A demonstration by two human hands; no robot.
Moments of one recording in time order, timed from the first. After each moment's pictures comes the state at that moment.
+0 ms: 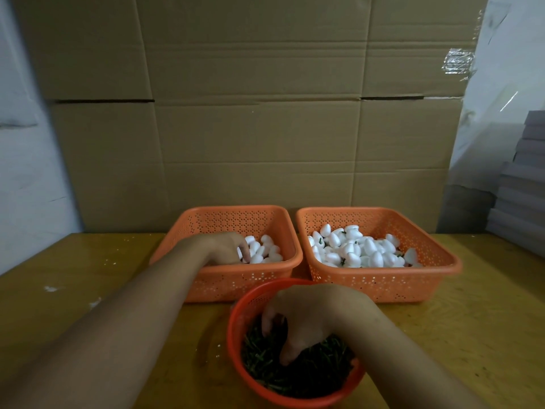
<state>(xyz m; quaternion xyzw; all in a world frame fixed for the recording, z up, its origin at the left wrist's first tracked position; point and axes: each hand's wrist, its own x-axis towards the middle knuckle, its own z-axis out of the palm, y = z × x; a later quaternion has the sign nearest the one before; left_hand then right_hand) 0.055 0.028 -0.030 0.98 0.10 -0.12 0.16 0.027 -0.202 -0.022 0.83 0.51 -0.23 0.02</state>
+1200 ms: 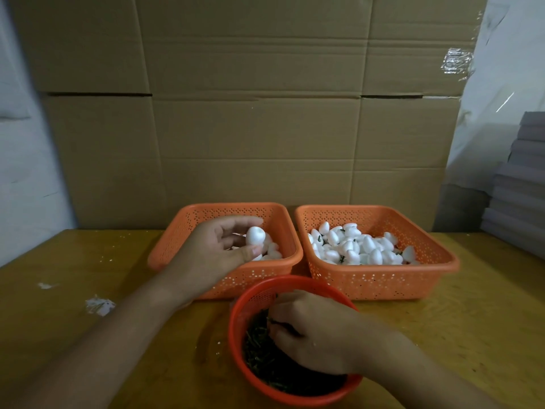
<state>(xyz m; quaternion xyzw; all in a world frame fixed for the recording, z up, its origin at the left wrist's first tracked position) -0.044 -0.026 -0.025 0.79 -0.04 0.22 0.58 0.015 -0.228 -0.059 0.79 0.60 0.01 -0.14</state>
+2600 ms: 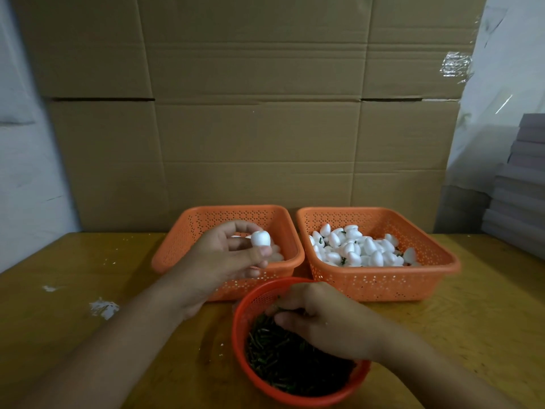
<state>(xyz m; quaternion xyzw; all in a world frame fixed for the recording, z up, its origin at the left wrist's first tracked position) -0.054 -0.038 -0.015 0.71 0.01 0.13 0.70 0.022 -0.234 -0.047 0.77 0.57 -0.06 -0.28</state>
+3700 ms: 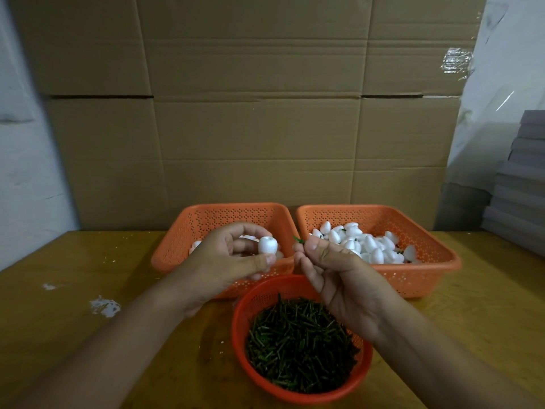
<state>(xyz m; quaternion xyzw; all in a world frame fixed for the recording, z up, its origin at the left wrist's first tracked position) -0.055 -0.042 -0.017 0.77 -0.01 0.13 0.63 0.018 -0.229 -0.022 0.36 0.11 -0.33 -0.87</state>
